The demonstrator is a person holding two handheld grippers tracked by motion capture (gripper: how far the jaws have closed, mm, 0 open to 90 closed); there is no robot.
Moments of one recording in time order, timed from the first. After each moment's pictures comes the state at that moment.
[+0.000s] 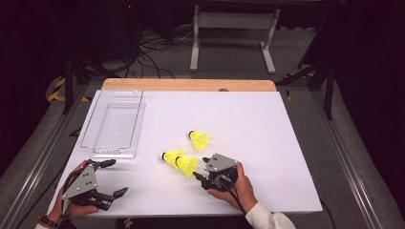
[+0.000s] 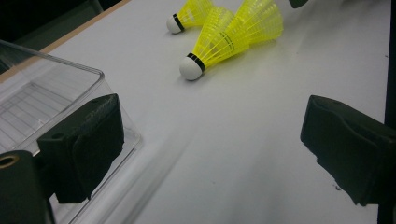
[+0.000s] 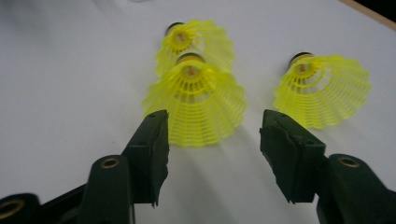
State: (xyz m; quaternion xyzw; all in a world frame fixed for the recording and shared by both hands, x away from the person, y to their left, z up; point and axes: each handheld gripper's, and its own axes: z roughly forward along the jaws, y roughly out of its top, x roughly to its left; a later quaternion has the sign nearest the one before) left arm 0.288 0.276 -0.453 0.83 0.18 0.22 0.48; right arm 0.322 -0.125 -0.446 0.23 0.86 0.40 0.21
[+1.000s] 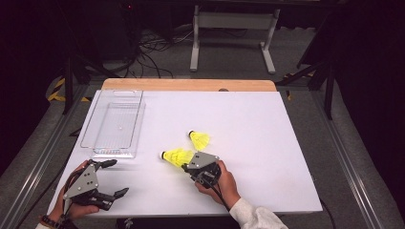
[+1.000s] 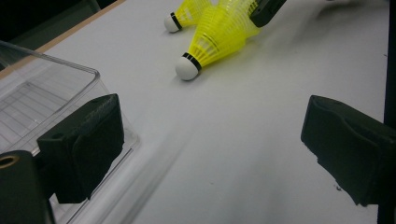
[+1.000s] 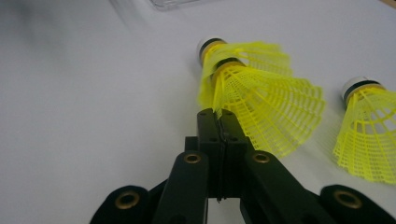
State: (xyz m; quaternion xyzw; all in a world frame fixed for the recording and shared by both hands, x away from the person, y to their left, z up) left arm 0.289 0.274 -0.454 0.83 0.17 0.22 0.48; right arm 0.340 -0.082 -0.455 0.21 0.87 0.41 0.18
